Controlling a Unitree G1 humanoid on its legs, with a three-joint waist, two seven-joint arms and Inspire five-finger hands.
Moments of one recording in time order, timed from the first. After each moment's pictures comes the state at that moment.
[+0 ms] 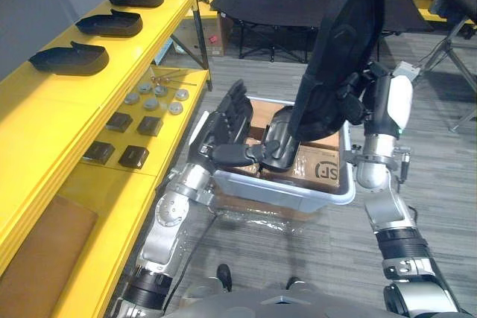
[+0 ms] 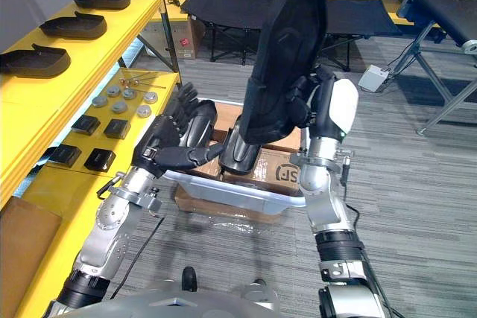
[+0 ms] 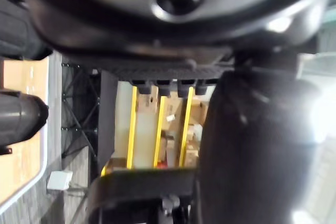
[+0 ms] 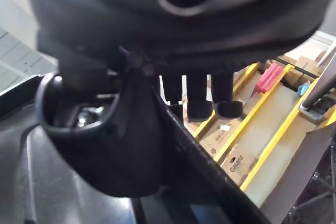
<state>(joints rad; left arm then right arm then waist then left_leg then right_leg) -0.01 0.16 -0.25 -0.13 -0.28 -0.18 -0.20 -0.26 -0.32 0.00 0.15 -0.46 -0.14 -0.50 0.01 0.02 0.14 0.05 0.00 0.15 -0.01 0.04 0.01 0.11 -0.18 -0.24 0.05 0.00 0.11</state>
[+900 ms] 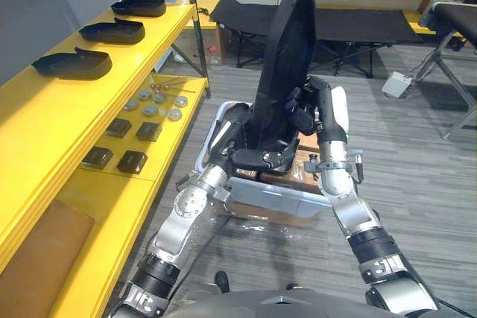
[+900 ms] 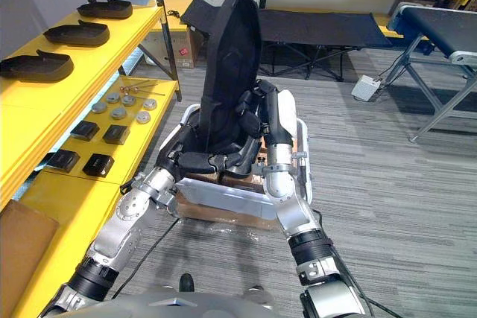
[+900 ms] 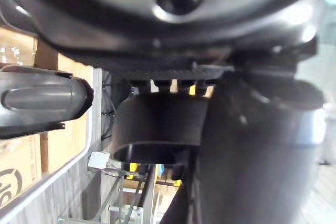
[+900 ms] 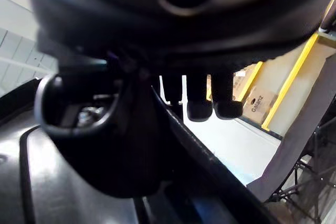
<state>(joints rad) -0.08 0.17 -0.34 -0.03 -0.36 -0.01 -0.09 -0.27 -0.22 0.18 0.23 -0.35 -0.25 -0.41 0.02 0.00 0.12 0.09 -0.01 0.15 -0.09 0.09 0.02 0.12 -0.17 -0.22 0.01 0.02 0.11</state>
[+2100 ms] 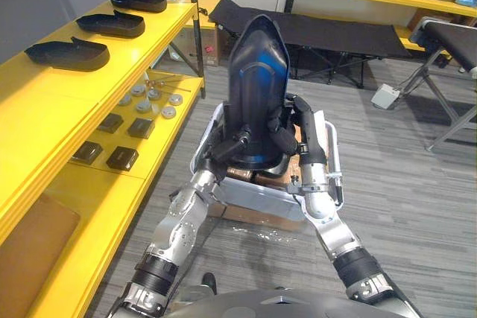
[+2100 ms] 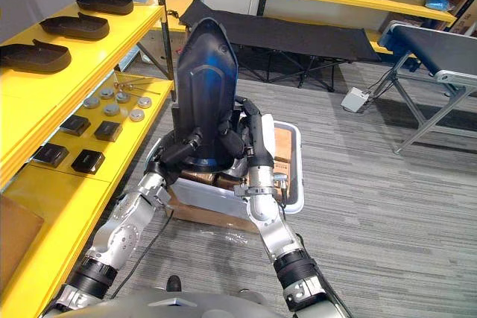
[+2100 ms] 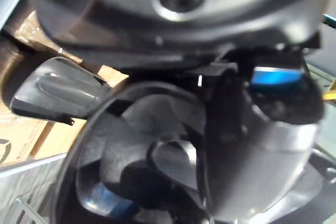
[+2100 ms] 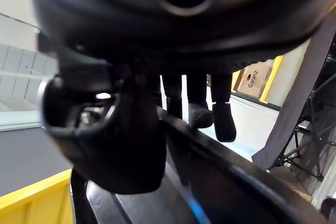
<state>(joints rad) -0.08 0.16 -0.31 0.08 -0.70 0.01 0.02 -0.13 -0.15 0.29 0.25 -0.29 -0.39 -0.45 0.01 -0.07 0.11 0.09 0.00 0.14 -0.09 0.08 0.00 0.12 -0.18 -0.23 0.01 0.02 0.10</state>
